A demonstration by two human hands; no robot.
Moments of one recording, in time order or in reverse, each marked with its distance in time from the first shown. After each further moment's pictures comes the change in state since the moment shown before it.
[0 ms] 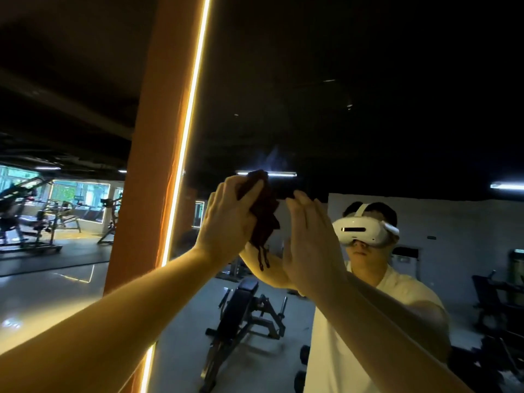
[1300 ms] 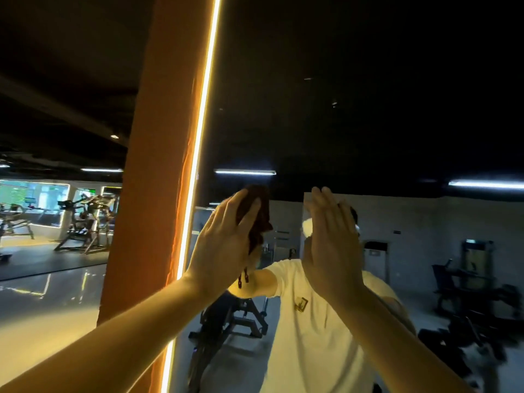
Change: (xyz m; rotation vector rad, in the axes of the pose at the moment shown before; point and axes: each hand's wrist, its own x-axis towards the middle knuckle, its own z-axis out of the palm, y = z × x) left_hand -0.085 -0.066 0.003 0.065 -0.026 0.096; right_hand -0.035 -0.033 0.050 -0.211 0.069 0.057
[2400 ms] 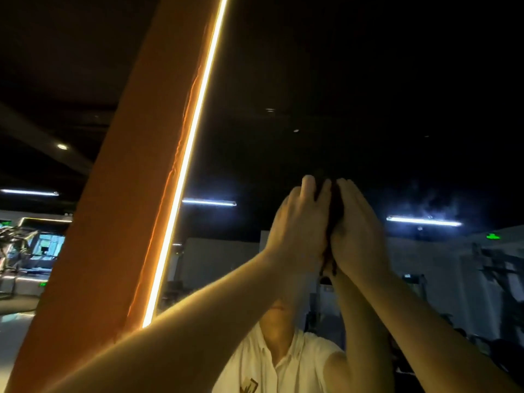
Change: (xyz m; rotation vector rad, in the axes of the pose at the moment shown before) left_hand -0.122 0.134 0.051 -0.327 0.178 0.109; right_hand -0.168 -0.022 0.002 0.126 0.065 0.169
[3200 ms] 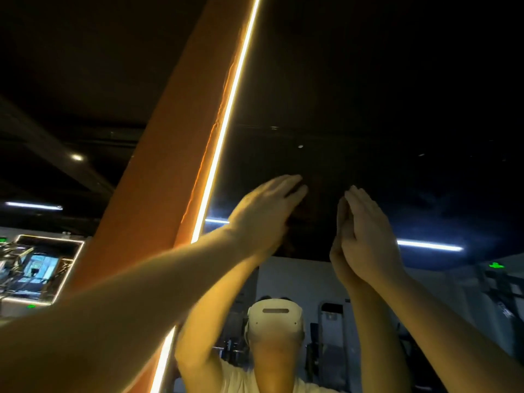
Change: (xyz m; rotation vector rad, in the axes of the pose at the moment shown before) left_hand -0.146 -0.053 -0.050 0.179 -0.084 0.187; right_hand -0.143 -0.012 0.010 -0.194 -0.033 0.013
